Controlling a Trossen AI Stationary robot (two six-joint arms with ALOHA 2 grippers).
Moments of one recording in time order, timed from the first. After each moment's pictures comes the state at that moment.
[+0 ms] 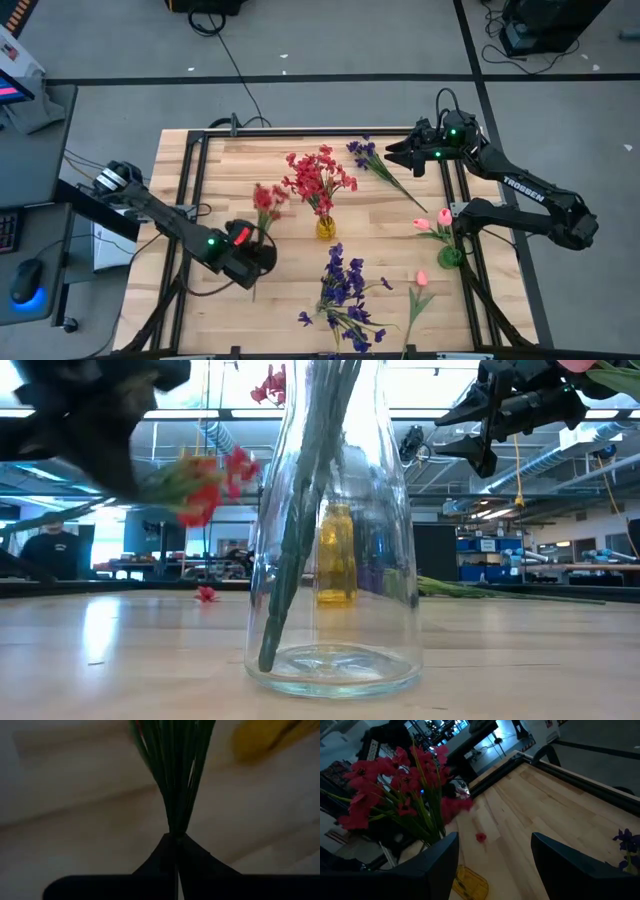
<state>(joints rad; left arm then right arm) -0.57 1.41 0.97 -0.90 -0.48 -1.85 -0.82 0.87 0.65 -0.08 -0.70 0.39</state>
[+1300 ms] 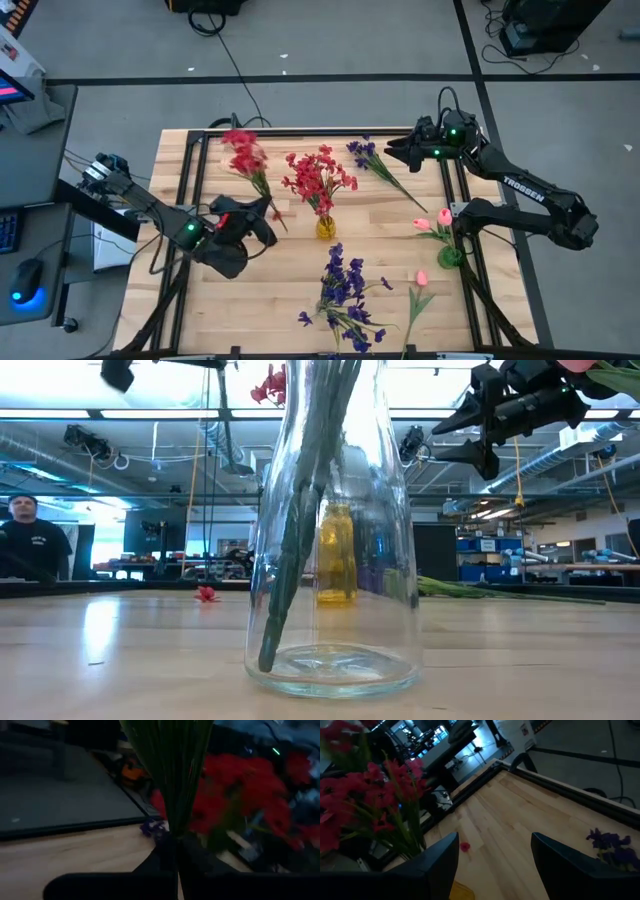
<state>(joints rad) -0.57 1.25 0.97 -0.43 -1.41 -1.09 -0.82 0.87 0.65 -0.08 -0.58 0.42</state>
